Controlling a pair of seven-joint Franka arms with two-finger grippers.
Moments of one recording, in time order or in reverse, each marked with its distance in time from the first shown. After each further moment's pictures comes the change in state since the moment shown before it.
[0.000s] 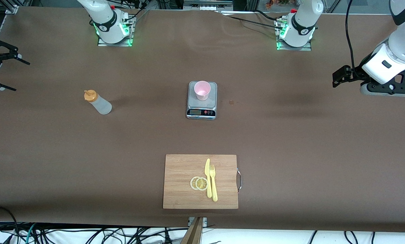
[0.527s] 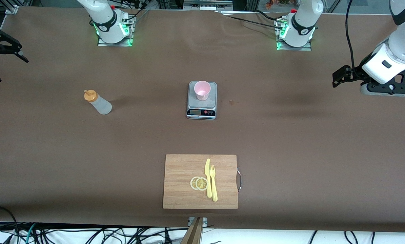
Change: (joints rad) left arm 0.000 0.000 0.000 0.000 0.000 0.000 0.000; right arm 0.069 -0.085 0.065 0.005 -0.164 0.034 0.578
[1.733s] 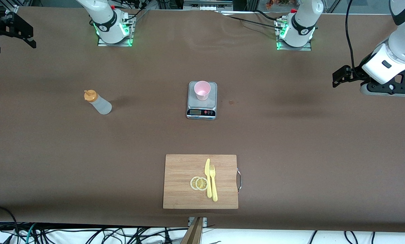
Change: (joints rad) left arm 0.000 0.000 0.000 0.000 0.000 0.000 0.000; right arm 0.073 0.039 0.069 0.207 -0.121 -0.224 0.556
